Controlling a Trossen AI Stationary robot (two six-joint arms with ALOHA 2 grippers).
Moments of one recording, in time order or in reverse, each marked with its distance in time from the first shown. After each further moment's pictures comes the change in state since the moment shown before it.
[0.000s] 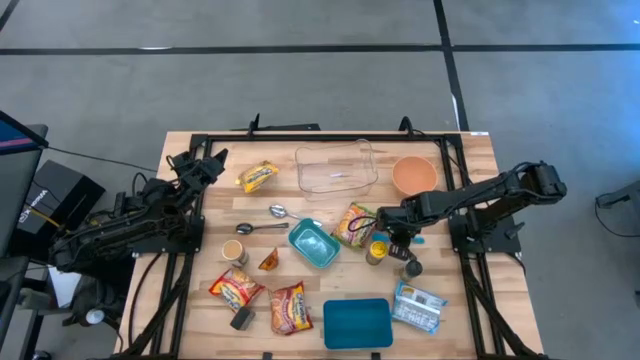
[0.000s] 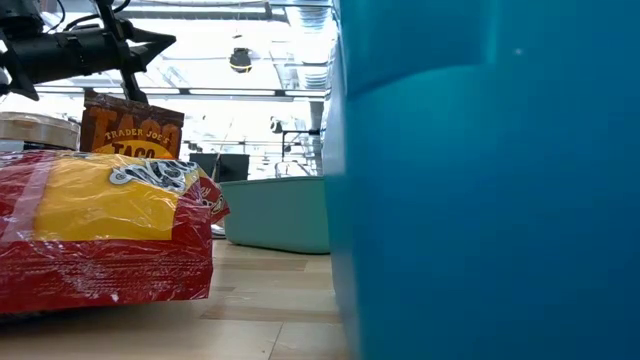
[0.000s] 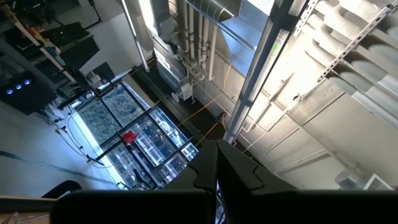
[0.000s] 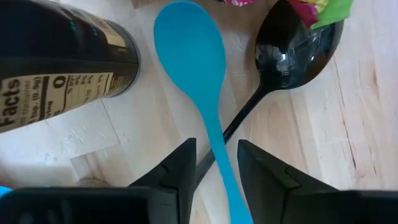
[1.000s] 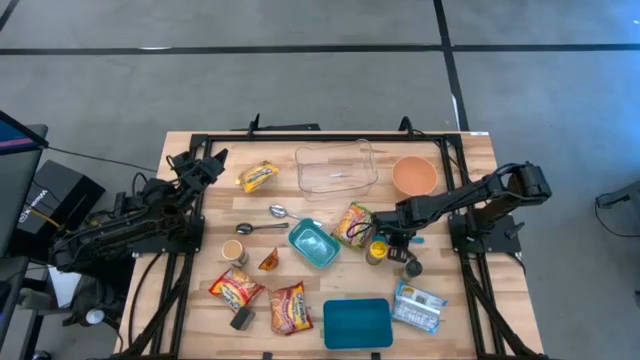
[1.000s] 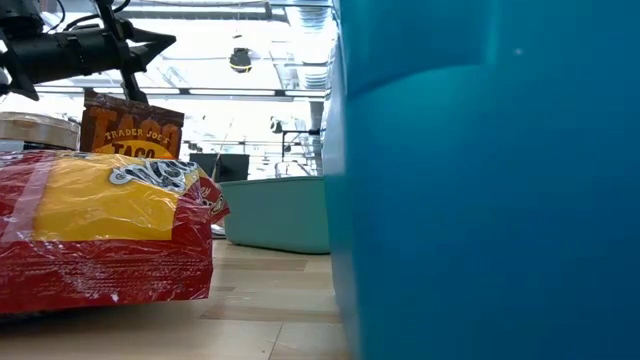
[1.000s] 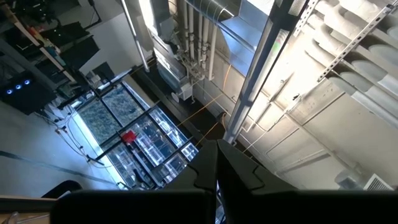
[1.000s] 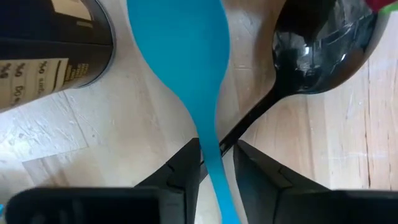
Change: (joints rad) left arm 0.000 0.000 0.000 0.000 0.000 0.000; right arm 0.000 0.127 0.000 0.033 0.007 -0.071
